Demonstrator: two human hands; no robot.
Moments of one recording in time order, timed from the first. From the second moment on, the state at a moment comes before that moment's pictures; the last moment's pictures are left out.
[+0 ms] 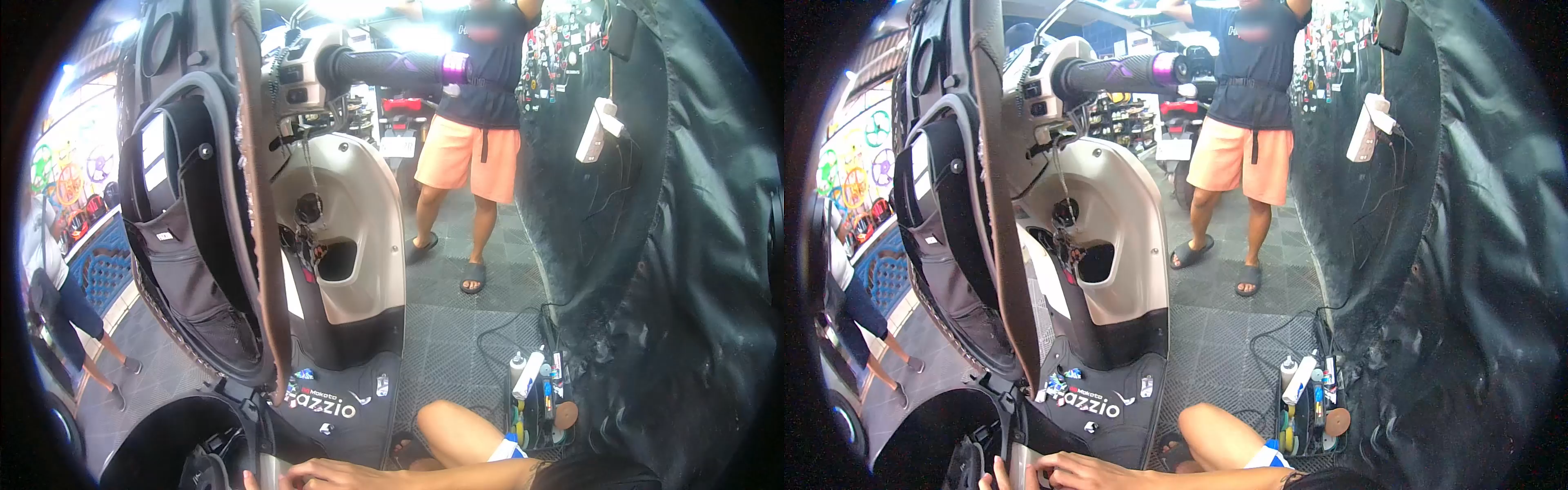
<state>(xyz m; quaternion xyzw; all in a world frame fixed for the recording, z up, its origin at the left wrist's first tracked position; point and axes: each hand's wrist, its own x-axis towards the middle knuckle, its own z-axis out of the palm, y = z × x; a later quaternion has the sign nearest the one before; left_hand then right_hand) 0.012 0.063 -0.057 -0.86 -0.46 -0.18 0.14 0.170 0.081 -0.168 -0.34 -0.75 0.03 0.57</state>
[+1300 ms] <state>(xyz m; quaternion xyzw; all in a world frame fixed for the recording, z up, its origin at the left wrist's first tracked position) 0.060 0.089 -0.099 -0.71 -0.55 -0.23 0.38 0.305 0.082 -0.324 -0.21 -0.09 0.59 0.78</state>
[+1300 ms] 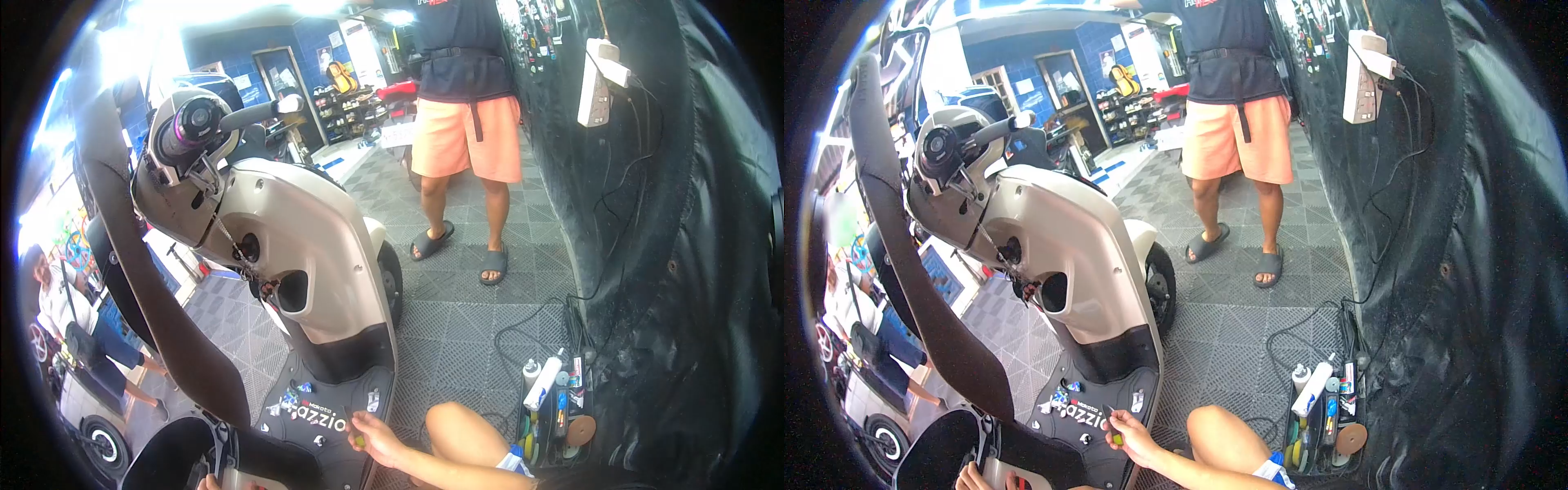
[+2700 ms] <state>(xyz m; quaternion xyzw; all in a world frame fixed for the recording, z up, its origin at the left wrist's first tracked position) 0.058 0.083 -0.098 -0.73 -0.57 -0.22 0.31 0.290 0.097 -0.340 -0.27 -0.13 0.61 0.73</state>
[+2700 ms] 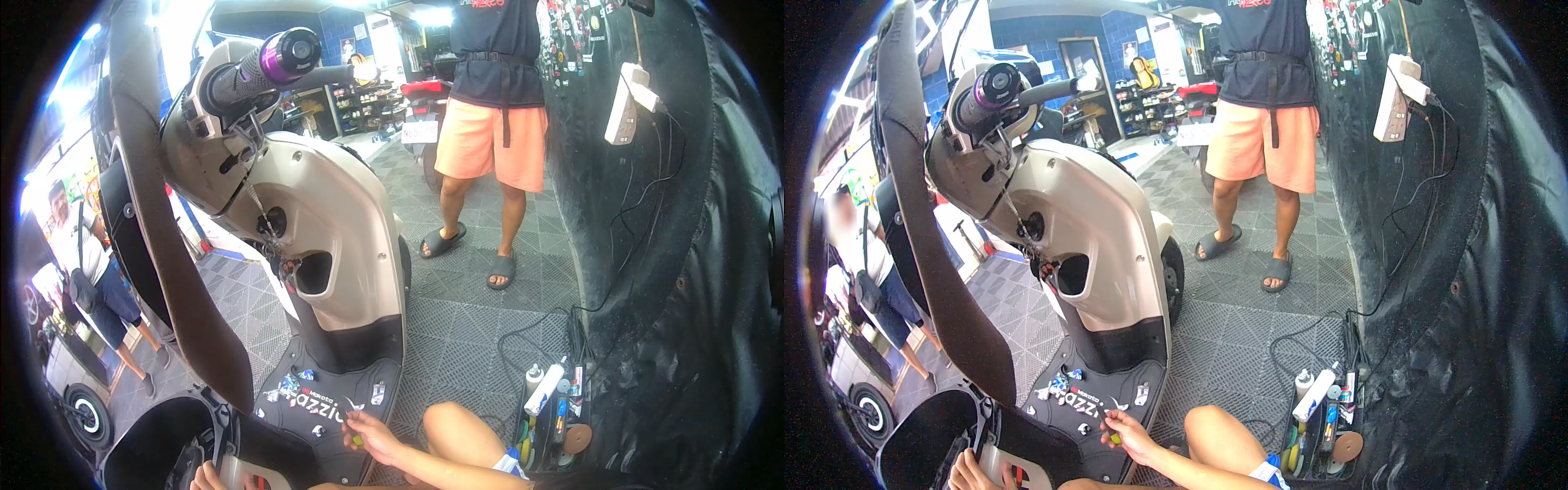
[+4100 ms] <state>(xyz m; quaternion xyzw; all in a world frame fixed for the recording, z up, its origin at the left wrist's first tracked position) 0.053 0.087 -0.102 -0.72 -0.55 -0.20 0.37 0.291 0.102 -0.353 -0.33 -0.06 0.62 0.71</state>
